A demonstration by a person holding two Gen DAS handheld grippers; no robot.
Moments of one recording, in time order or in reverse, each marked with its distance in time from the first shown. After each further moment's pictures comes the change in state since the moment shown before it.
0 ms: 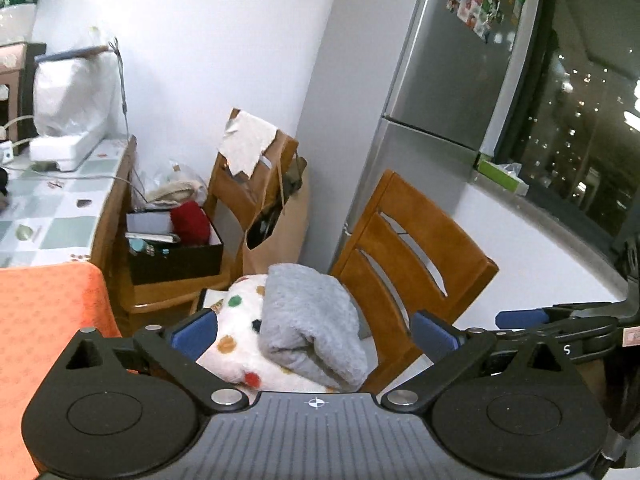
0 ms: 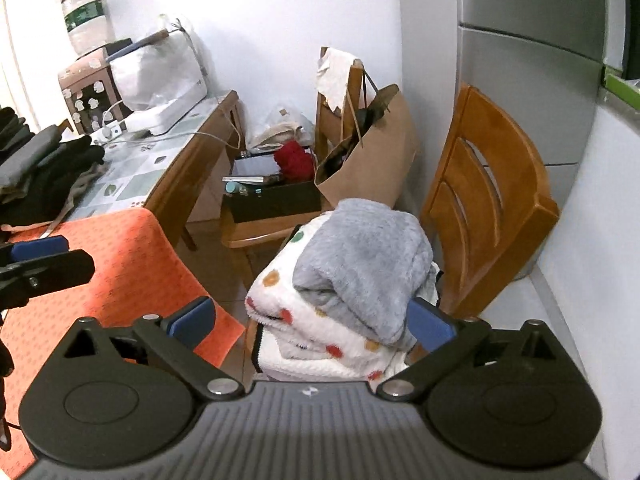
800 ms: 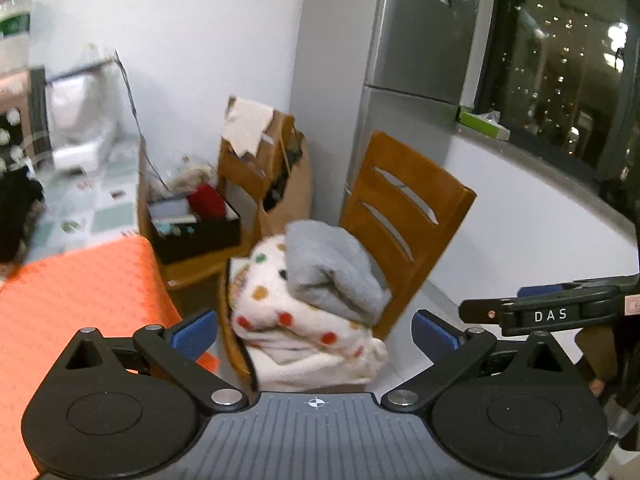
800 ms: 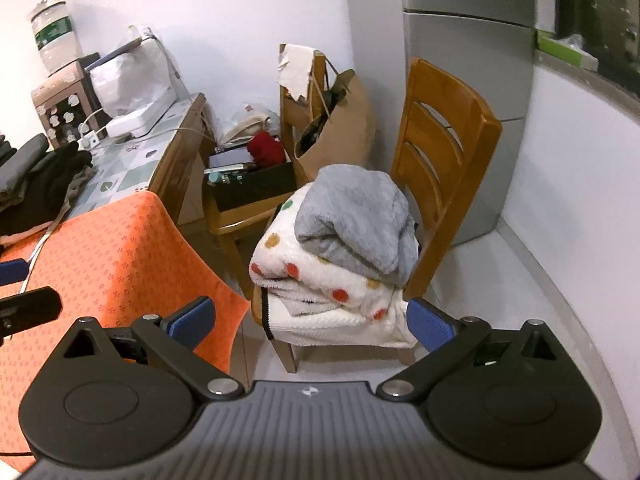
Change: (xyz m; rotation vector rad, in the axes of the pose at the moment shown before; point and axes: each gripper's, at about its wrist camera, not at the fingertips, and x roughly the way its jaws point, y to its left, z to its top) left arm -0.109 0.014 -0.051 0.155 0.080 0.014; right arm -0.073 0.075 -0.092 0.148 -0.013 -0.125
